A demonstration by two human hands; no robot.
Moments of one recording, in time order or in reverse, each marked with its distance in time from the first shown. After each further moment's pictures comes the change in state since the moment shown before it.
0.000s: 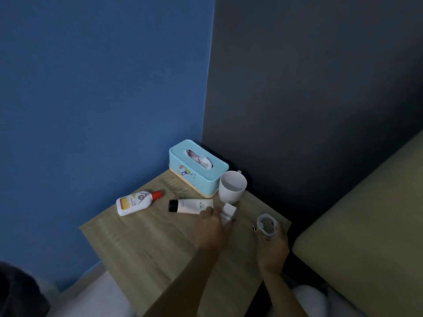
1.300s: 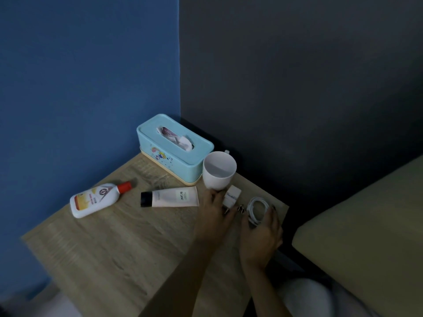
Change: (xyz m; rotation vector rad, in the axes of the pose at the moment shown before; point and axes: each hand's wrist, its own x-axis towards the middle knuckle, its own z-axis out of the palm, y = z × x) left_hand 0.042 -0.014 0.086 -0.202 0.062 0.269; right_hand 0.006 0.022 0.042 -0.386 0.135 0.018
